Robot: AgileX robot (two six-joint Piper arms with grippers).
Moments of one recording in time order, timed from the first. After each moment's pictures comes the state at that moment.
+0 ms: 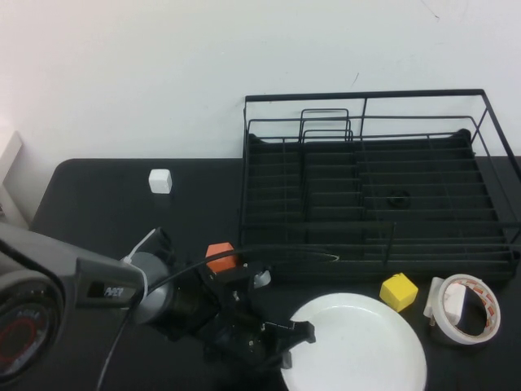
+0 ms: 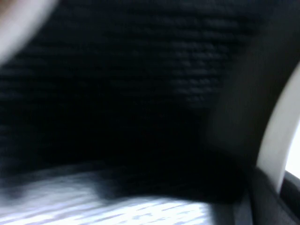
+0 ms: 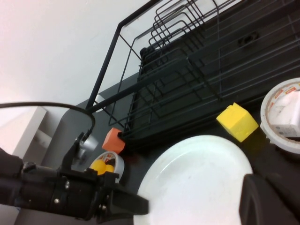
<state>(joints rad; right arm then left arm) 0.03 -0.01 0.02 0.74 0.50 -0.10 -0.58 2.06 -1.00 -1.08 0.33 0.38</state>
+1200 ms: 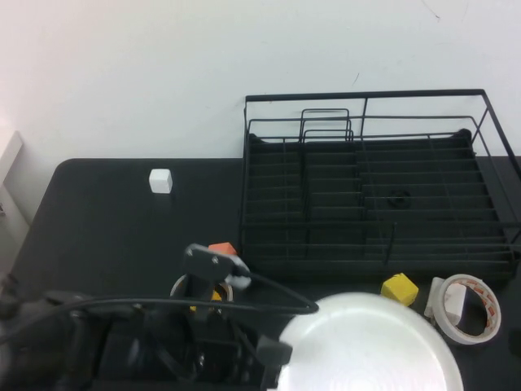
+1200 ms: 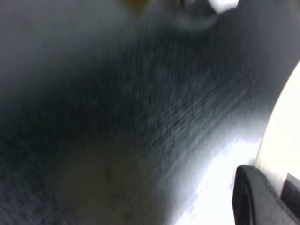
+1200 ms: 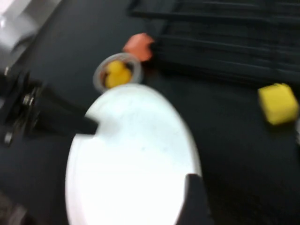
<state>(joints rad) 0.03 0.71 -0.48 0.81 0.80 -0.69 -0.50 1.58 -0.62 -1.70 0.57 1.52</state>
